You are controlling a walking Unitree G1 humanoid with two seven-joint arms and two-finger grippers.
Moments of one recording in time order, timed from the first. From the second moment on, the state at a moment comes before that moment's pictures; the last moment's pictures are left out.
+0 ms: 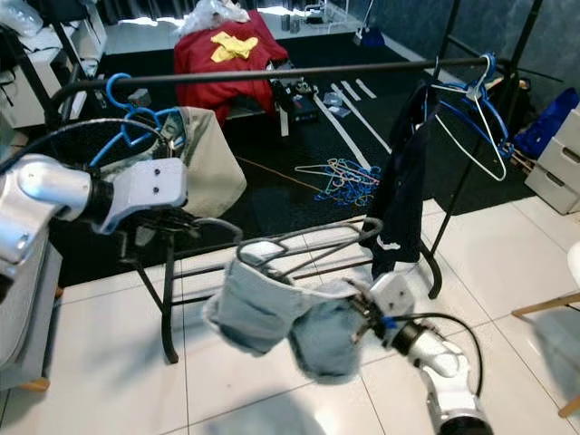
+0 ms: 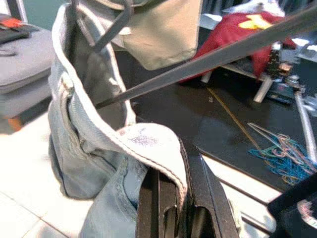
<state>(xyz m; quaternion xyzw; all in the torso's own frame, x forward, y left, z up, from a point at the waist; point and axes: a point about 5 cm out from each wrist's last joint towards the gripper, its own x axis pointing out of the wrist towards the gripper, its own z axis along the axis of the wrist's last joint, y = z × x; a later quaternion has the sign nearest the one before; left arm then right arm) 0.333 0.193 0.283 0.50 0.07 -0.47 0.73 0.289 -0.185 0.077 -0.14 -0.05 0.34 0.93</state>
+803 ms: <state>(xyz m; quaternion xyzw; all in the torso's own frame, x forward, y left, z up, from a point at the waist) 0.332 0.205 0.289 0.50 0.12 -0.48 0.71 0.293 -0.169 0.074 -0.14 -0.06 0.35 0.93</state>
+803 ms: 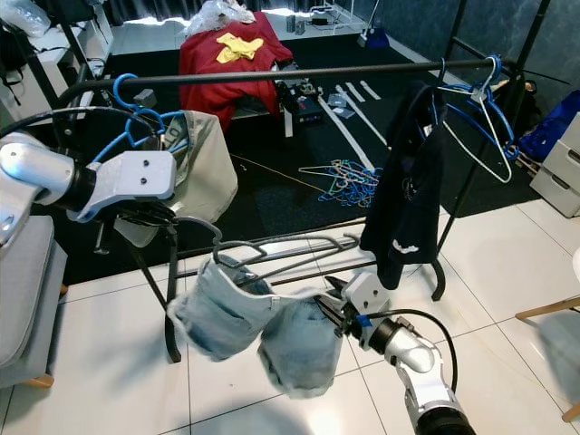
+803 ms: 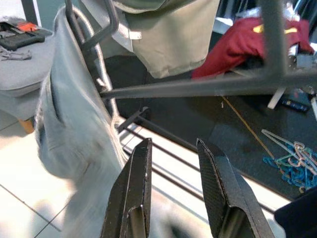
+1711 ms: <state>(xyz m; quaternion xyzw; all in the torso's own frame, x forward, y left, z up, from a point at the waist) 0.332 0.208 0.287 0.51 0.13 -0.48 0.71 0.282 -0.158 0.141 -0.12 -0.19 0.47 0.86</state>
